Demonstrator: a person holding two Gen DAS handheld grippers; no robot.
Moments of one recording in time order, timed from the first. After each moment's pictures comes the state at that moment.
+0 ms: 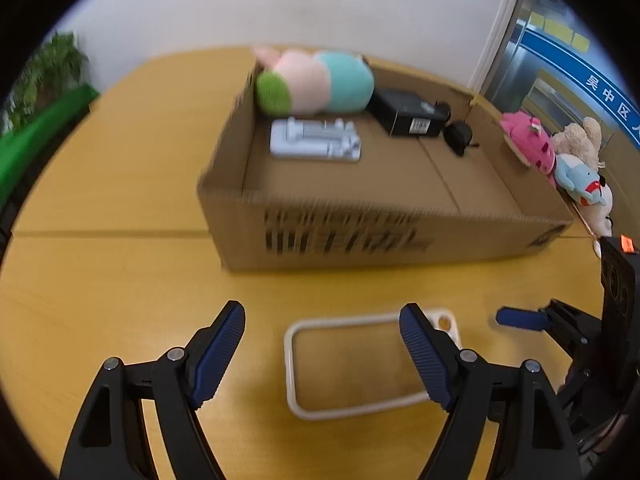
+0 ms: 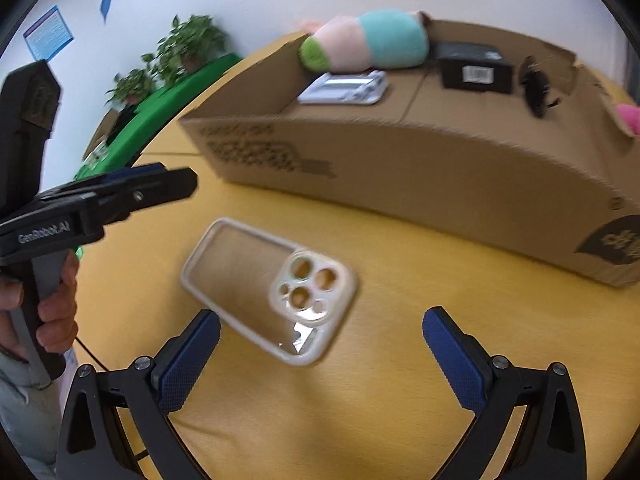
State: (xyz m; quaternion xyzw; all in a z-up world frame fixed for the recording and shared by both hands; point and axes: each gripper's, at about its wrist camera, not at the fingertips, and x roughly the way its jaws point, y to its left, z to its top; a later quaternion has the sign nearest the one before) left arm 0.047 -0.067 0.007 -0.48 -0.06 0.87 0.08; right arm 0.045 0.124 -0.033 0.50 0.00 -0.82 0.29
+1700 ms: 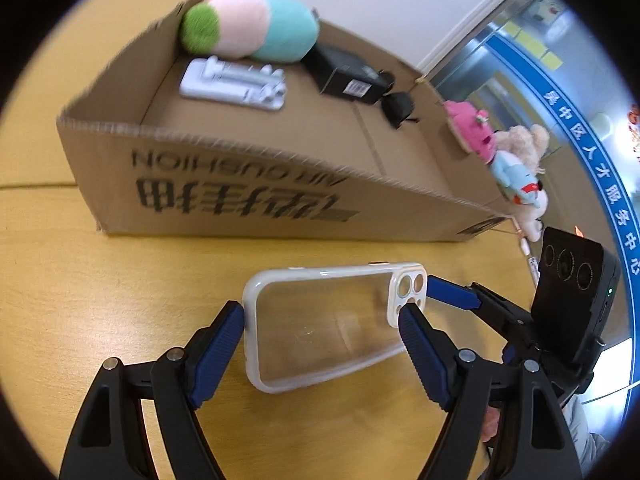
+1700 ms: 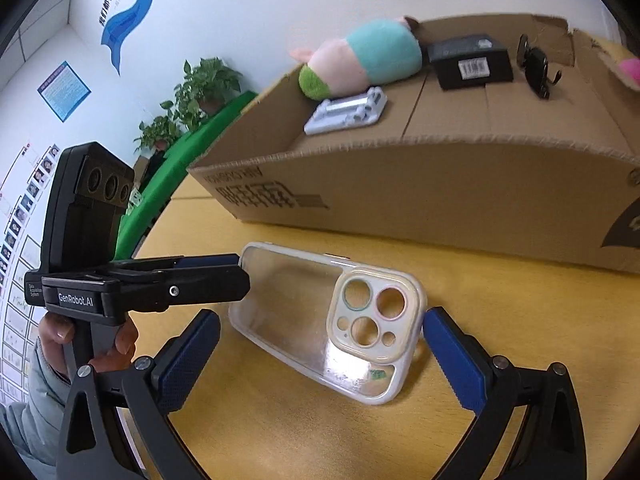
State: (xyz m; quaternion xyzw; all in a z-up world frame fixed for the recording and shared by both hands) left arm 0.032 -0.046 -0.012 -0.51 -0.16 0.82 0.21; right arm 0.031 0.157 -0.034 0.46 -0.11 -0.82 0.32
